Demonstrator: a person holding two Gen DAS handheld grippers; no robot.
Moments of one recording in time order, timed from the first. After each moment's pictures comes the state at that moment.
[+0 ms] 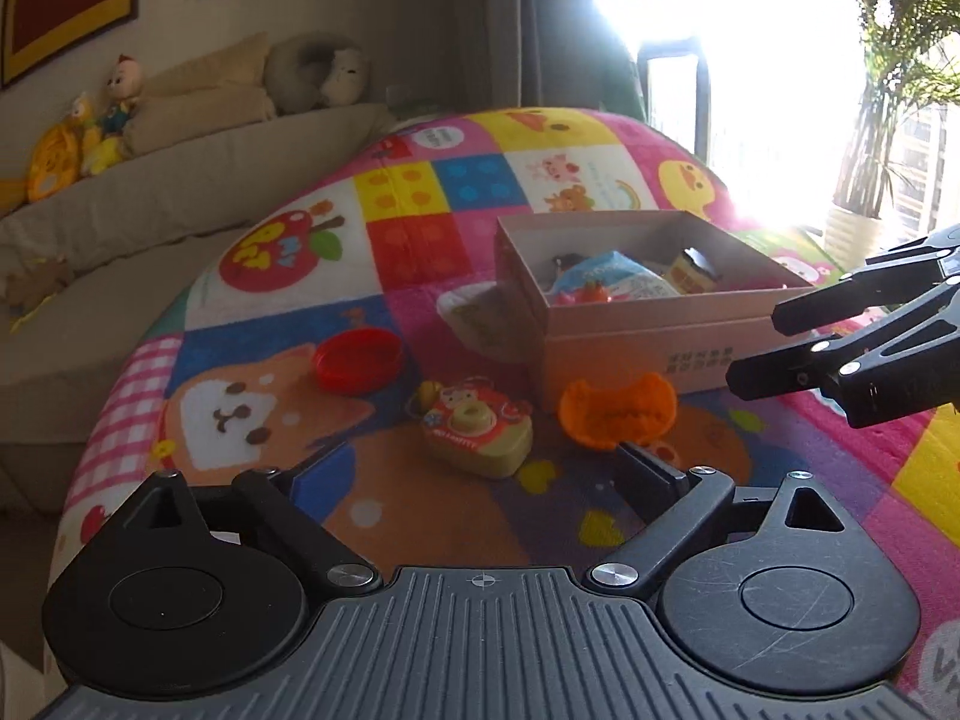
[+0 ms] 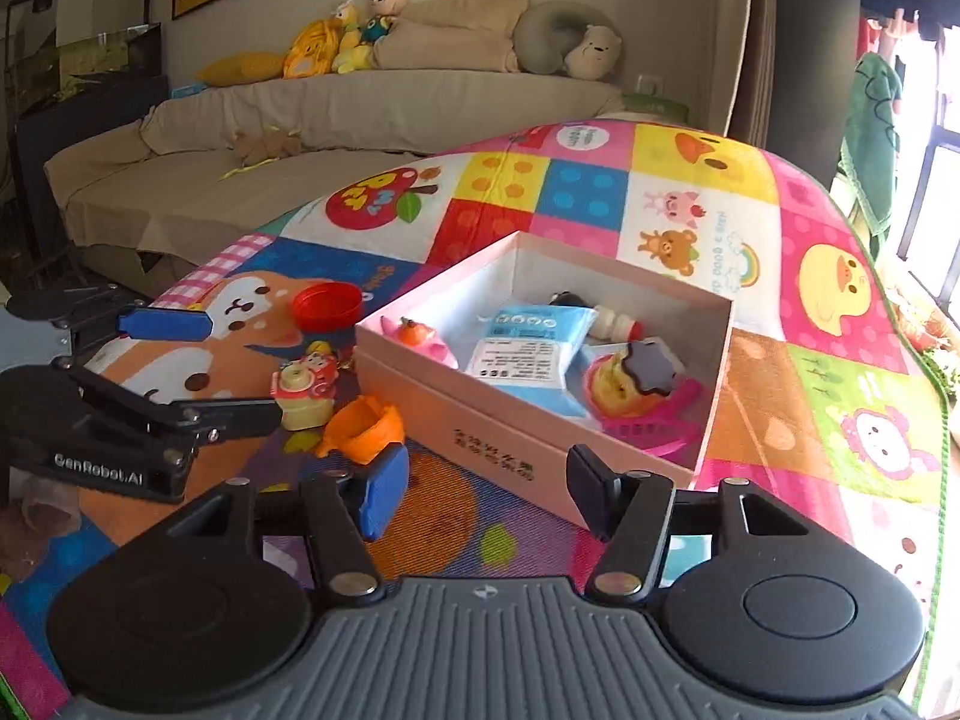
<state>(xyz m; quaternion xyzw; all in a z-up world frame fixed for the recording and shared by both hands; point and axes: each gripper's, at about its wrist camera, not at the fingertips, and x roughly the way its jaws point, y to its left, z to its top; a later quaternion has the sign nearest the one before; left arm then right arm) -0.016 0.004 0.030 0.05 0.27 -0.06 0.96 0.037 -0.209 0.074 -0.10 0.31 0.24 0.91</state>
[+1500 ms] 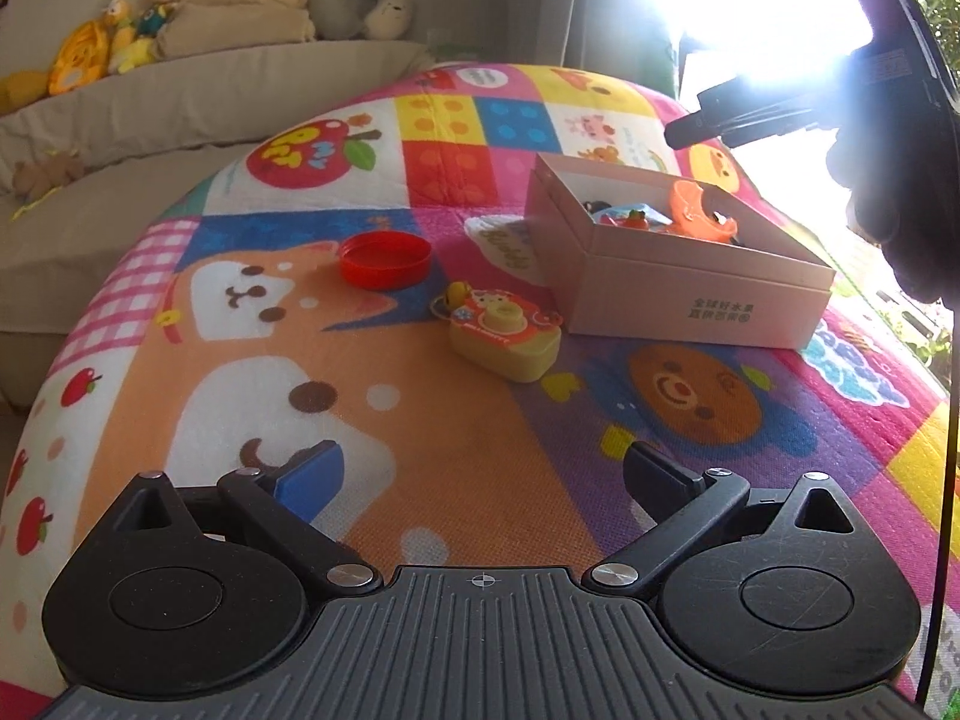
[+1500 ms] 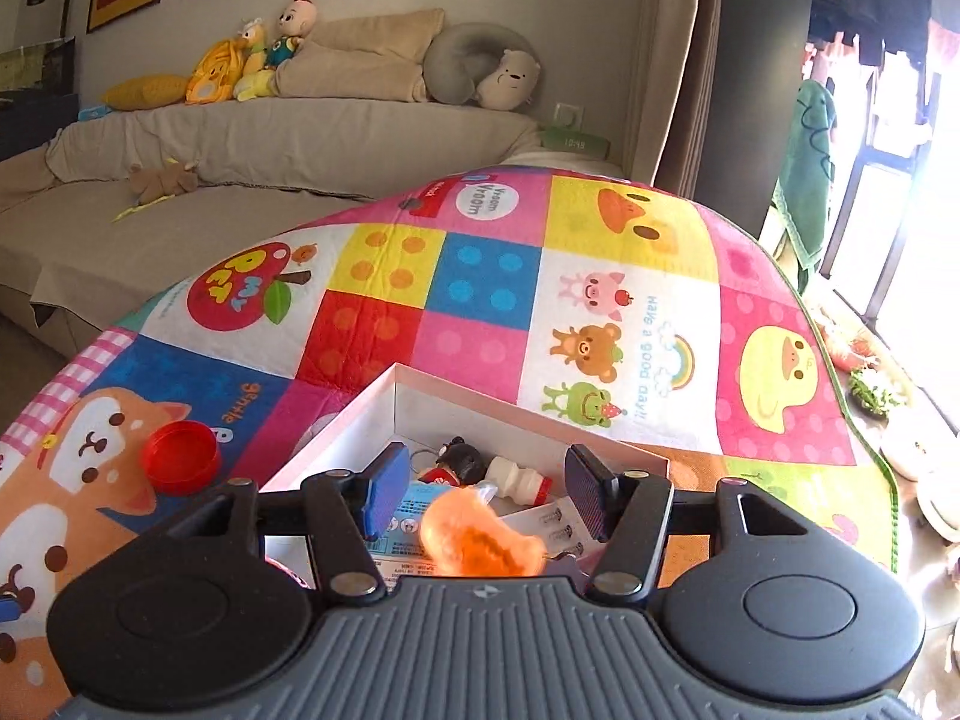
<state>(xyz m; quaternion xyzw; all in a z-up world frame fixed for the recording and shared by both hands) -0.028 0.027 0.007 -0.03 0.31 -0.06 0.95 0.150 -0.185 0.114 -0.12 0.27 0.15 0.94</state>
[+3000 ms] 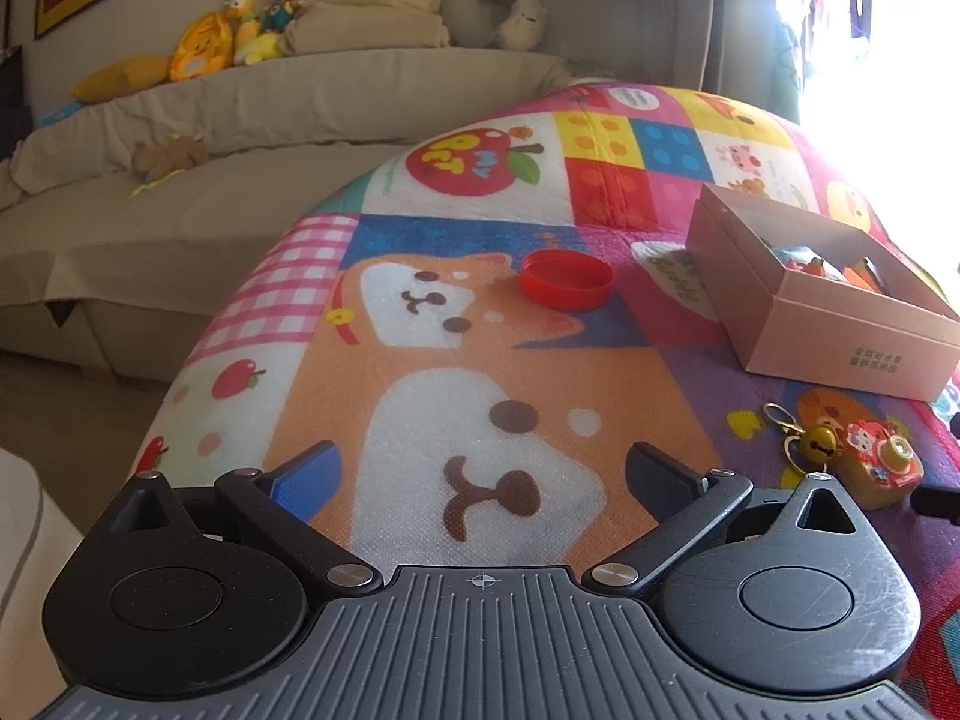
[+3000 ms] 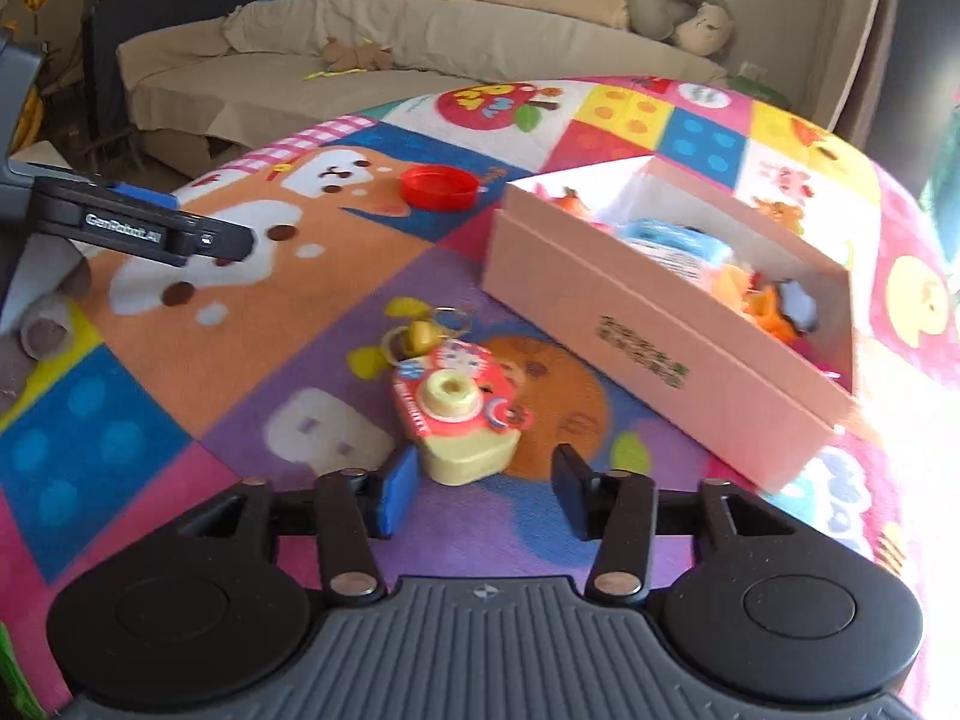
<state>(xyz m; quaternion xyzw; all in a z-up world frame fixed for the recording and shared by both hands) -0.026 0.072 0.012 -0.04 0.31 0.07 0.95 0.002 -0.195 0.026 -0.20 0.32 0.23 0.90</state>
